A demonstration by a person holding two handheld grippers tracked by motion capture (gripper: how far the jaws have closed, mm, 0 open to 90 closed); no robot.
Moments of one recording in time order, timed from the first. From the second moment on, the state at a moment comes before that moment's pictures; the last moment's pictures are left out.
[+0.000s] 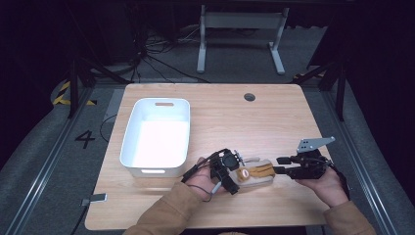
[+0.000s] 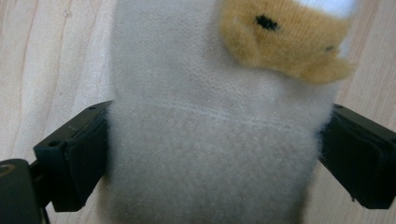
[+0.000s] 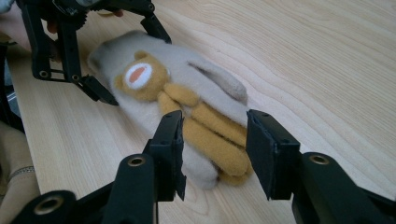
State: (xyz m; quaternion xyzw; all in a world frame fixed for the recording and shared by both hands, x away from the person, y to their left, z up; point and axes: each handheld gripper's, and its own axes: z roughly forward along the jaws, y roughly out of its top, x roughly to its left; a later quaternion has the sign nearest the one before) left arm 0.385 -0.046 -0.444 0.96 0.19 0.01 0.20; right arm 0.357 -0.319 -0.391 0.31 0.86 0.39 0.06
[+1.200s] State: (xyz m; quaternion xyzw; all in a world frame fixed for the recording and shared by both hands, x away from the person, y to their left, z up) left arm 0.368 -0.050 -0.436 0.96 0.18 0.03 0.18; right arm 0.357 -0.323 -0.391 0.32 0.85 0.40 0.06
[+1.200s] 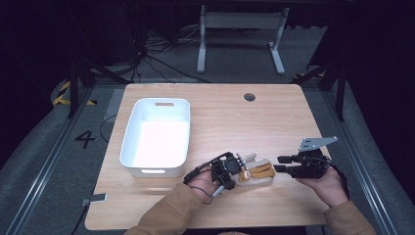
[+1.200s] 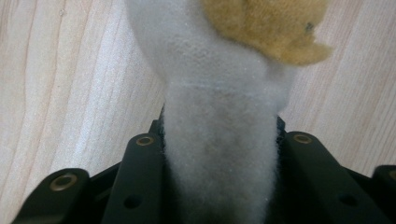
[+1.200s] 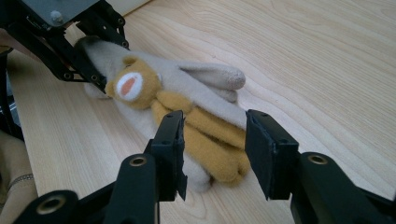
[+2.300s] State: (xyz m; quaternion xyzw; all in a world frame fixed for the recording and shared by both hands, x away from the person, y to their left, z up) left arm 0.370 -0.009 -0.371 0.94 0.22 0.05 0.26; right arm 0.362 -0.330 -0.394 0.34 0.85 0.40 0.07
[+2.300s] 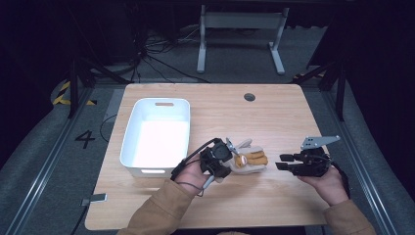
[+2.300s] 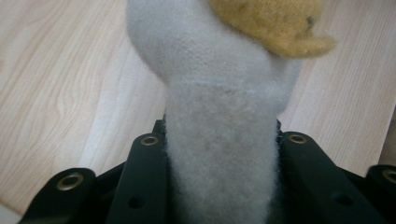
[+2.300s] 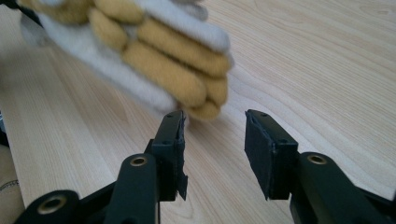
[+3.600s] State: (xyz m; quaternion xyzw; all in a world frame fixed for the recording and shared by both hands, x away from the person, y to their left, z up) left arm 0.393 0.114 -0.313 0.87 0.36 0.12 0.30; right arm 0.382 -0.311 -0.406 0.33 0.86 0.39 0.05
